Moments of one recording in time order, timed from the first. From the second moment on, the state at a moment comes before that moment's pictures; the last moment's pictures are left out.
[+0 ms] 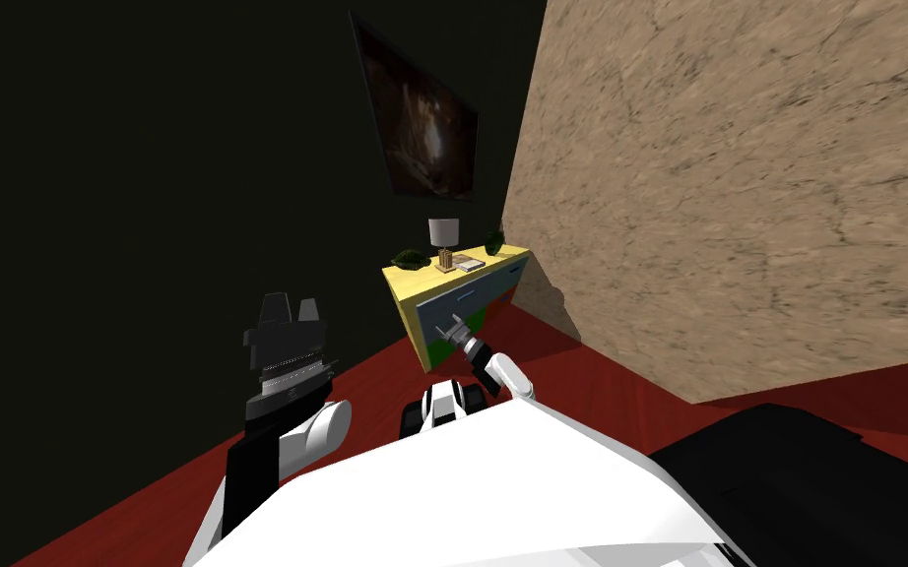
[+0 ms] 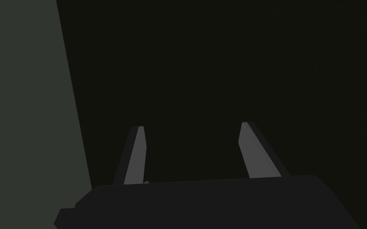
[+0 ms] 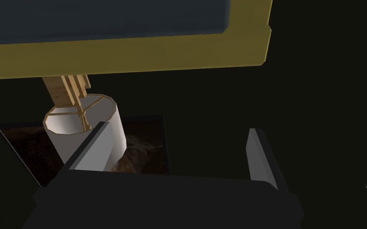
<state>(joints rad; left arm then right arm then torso) 0.46 -0.04 0.02 -2.34 0.01 -0.45 -0.14 0.27 -0.20 0.34 -1.88 1.23 -0.28 0.19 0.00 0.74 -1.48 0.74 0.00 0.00</state>
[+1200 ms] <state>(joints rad) 0.46 -0.04 0.02 -2.34 0.01 -0.45 -0.14 0.21 -0.21 0.41 -1.74 1.56 -0.16 0.23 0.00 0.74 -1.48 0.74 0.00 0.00</state>
